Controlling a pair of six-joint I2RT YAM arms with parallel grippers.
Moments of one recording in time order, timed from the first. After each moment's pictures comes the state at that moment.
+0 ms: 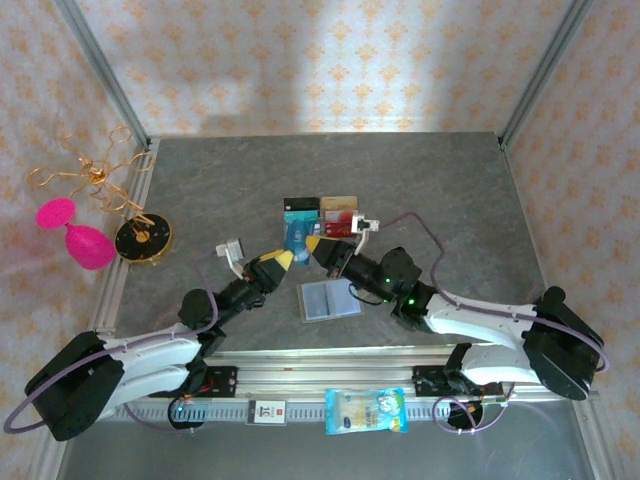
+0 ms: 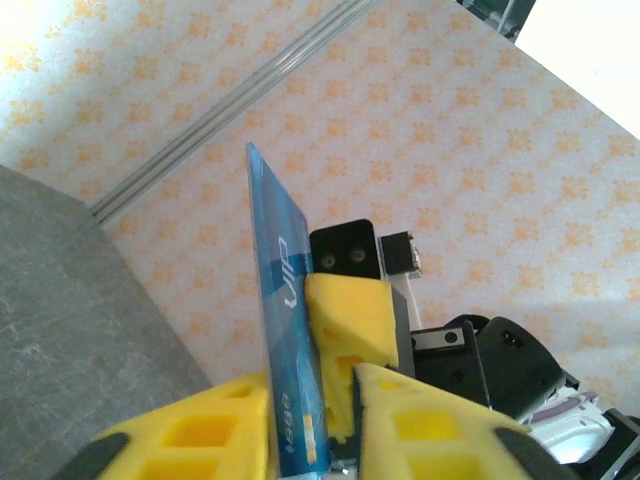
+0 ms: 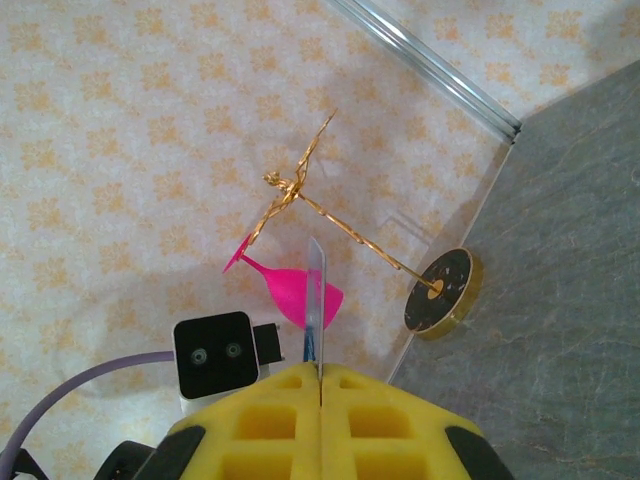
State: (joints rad) left arm -0.68 1.01 0.09 1.30 0.19 -1.01; right arm 0.96 1.21 0.54 0.79 -0.05 0.96
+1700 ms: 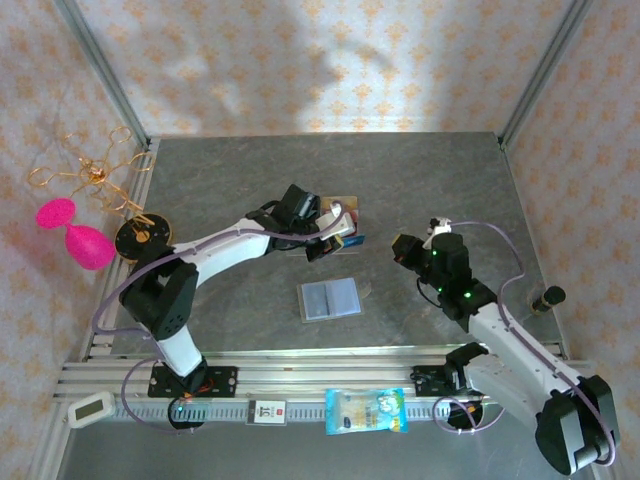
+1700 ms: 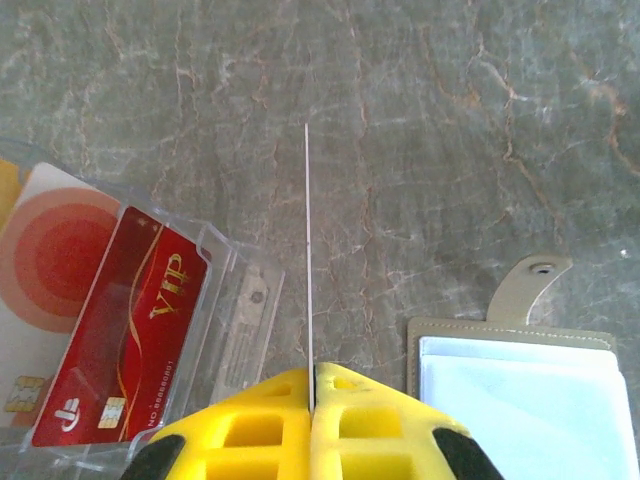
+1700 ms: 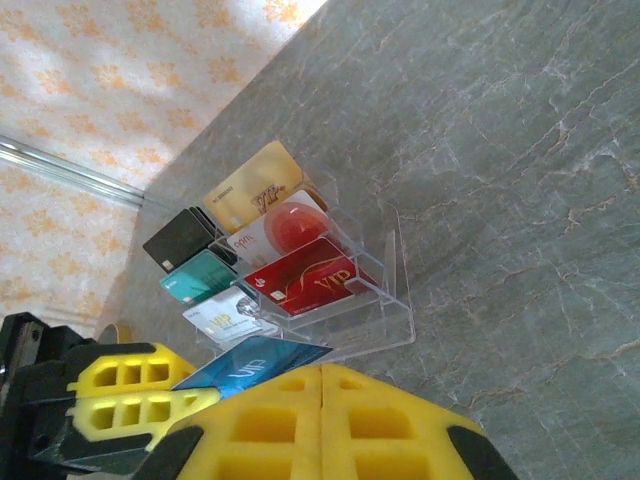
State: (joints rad) left arm -0.60 1.73 1.18 -0.32 0.44 0.49; right arm 0.39 0.86 0.44 -0.02 -0.11 0.86
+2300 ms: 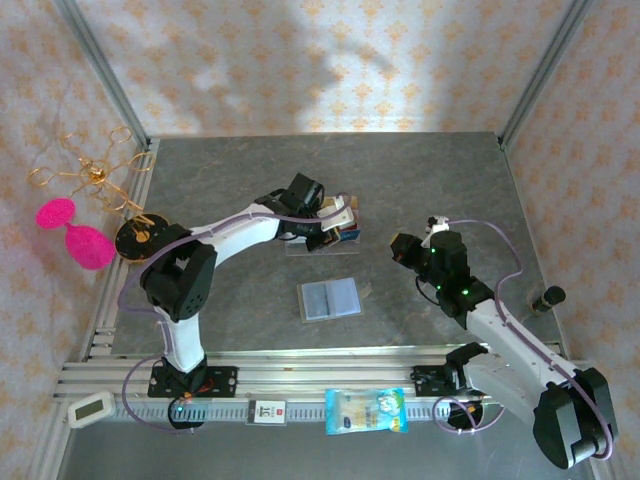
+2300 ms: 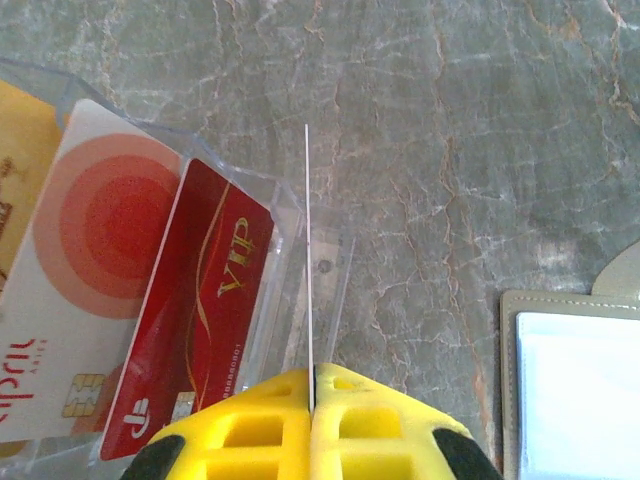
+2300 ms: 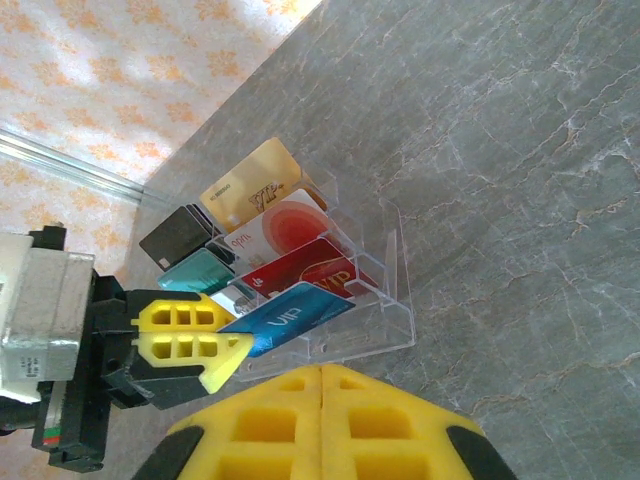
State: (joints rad) left arm -0.55 1.87 1.34 -0.44 0.41 0.57; right arm 0.38 0.89 0.44 0.01 -0.13 0.85
